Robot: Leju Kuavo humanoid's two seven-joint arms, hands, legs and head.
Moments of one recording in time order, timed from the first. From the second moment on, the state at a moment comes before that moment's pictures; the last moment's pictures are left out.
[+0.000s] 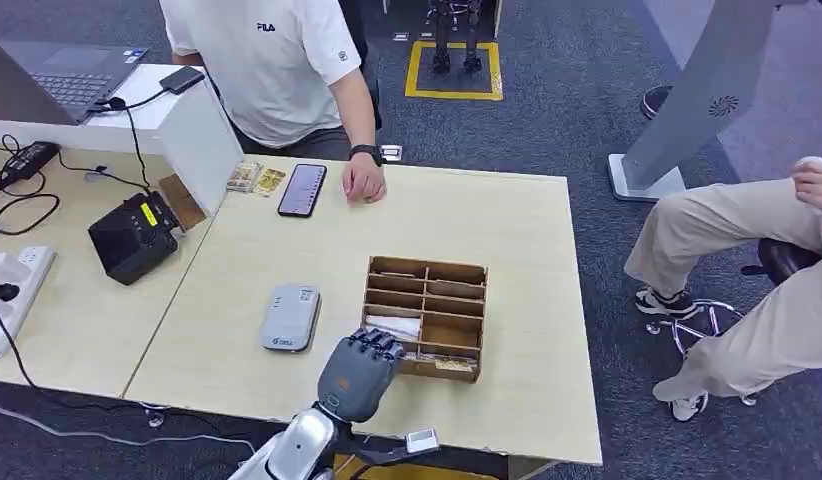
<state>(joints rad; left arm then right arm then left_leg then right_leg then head) -0.13 -0.08 -0.58 -1.10 -1.43 0.66 -0.05 -0.09 0.33 -1.55 -0.68 0.95 -0.66 -0.41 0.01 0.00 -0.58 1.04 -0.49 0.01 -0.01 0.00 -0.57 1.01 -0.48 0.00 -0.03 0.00</state>
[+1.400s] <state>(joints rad) -0.01 -0.26 -0.24 -1.39 -0.91 0.70 -0.54 -0.09 0.33 -1.55 -0.66 0.92 -0.66 -0.41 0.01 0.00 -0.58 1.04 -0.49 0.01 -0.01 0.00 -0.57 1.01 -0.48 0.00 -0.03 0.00</state>
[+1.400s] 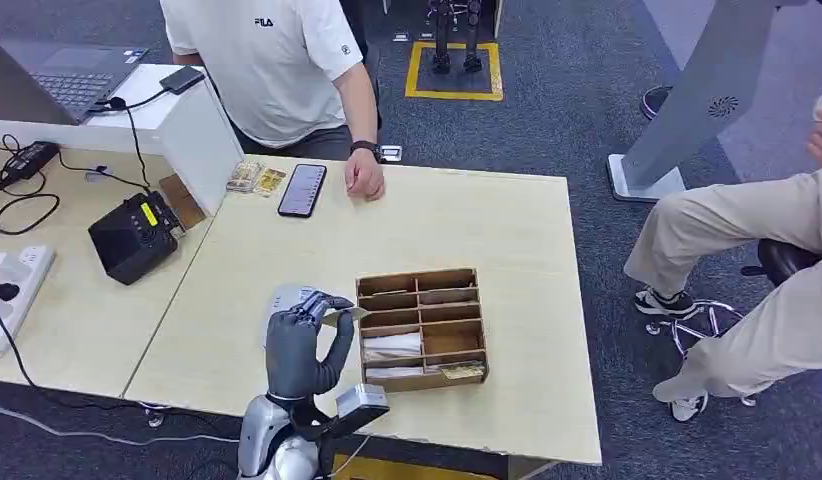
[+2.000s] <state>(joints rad) -0.27 -0.23 -0.20 -1.24 -0.60 0.69 -0.33 -0.09 0.33 -1.55 -0.66 0.98 -0.66 -0.42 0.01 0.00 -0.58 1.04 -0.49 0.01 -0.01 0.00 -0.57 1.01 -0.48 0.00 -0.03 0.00</state>
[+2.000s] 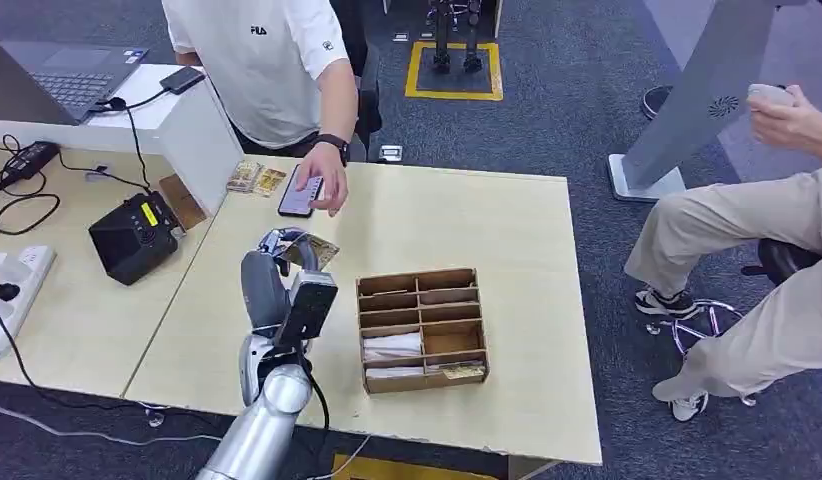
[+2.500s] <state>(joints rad) -0.43 -0.19 -0.14 -1.08 -0.56 0.70 -0.28 -0.10 0.33 -1.55 -0.66 1.00 -0.66 -0.44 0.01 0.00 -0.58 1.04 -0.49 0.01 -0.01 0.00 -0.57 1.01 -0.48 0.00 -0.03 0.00</state>
